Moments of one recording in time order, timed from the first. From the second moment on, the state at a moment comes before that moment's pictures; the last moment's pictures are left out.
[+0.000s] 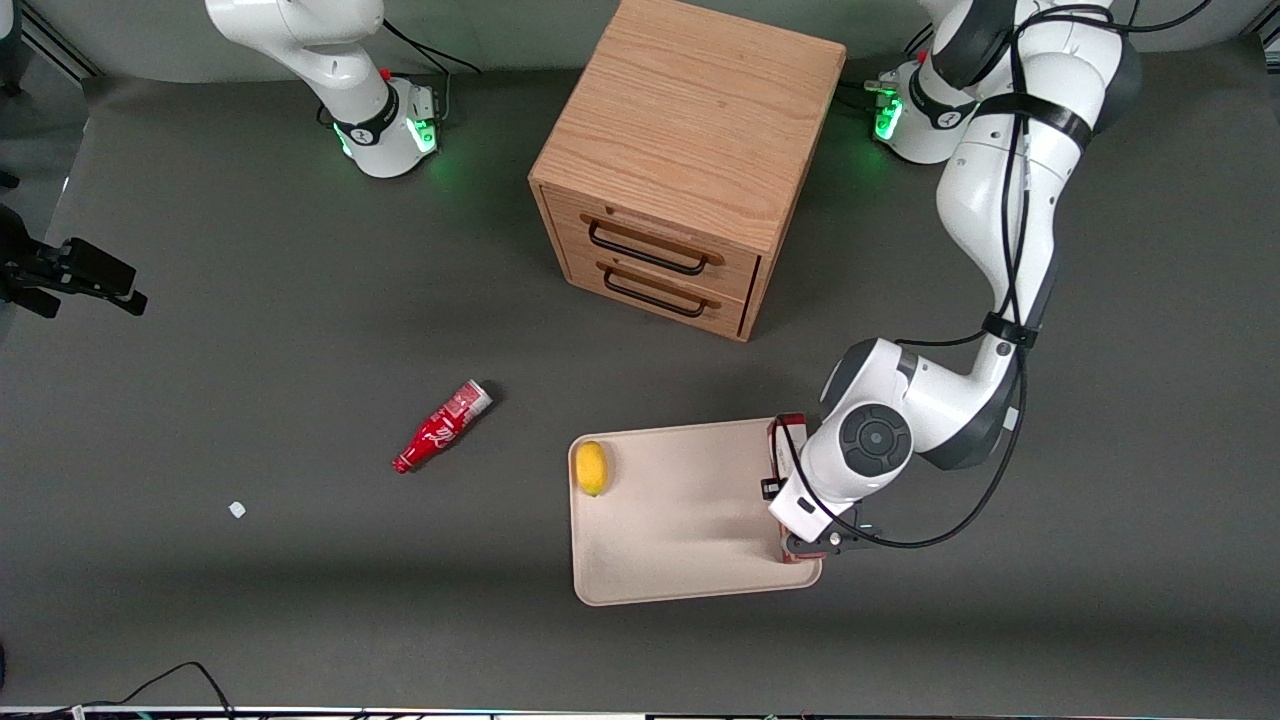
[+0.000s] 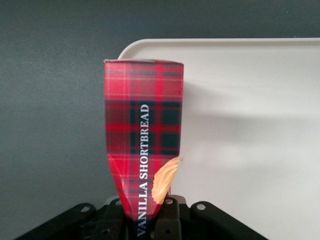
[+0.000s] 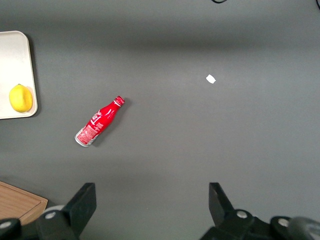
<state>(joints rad) -0.21 0.90 -0.30 -1.22 0.23 2.14 -0.59</state>
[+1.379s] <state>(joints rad) -0.03 0.48 -0.35 -1.48 0.19 2.15 -0.59</state>
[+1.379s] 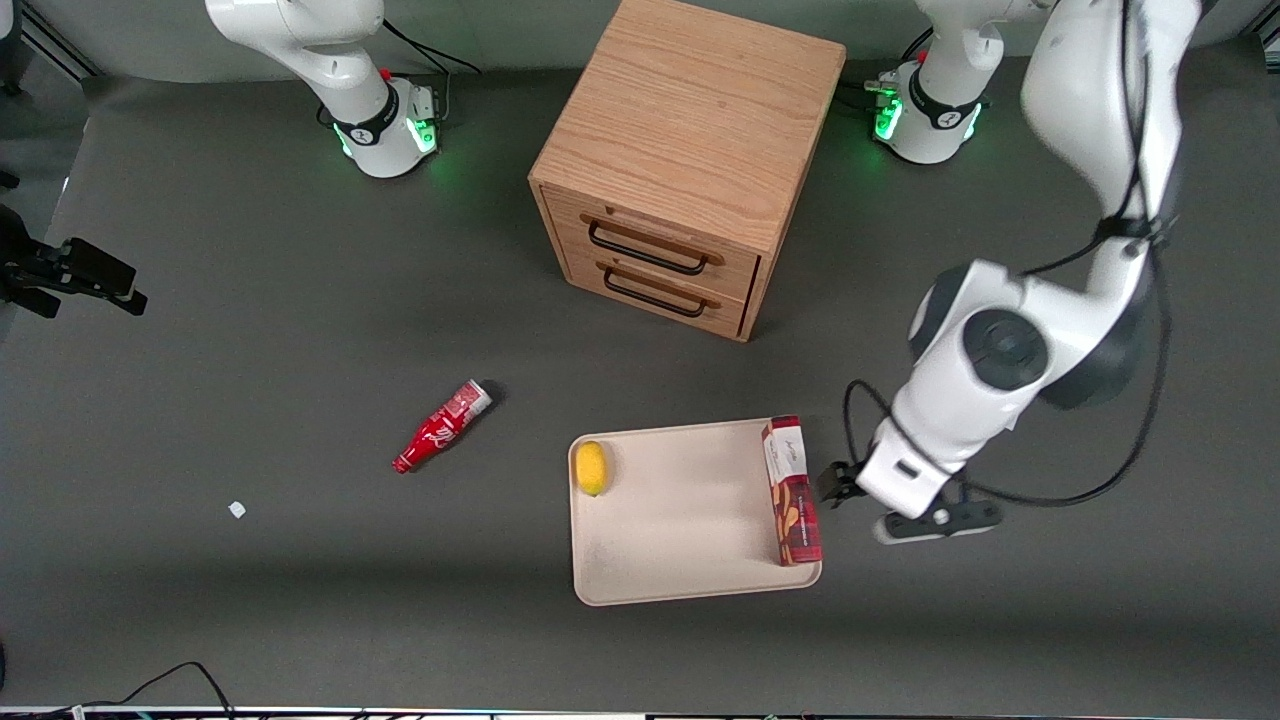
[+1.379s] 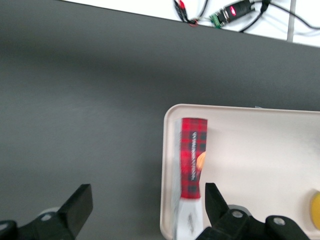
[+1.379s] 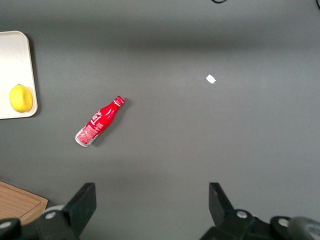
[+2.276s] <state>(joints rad) 0.30 -0.07 -0.36 -1.72 0.00 1.68 -0.15</state>
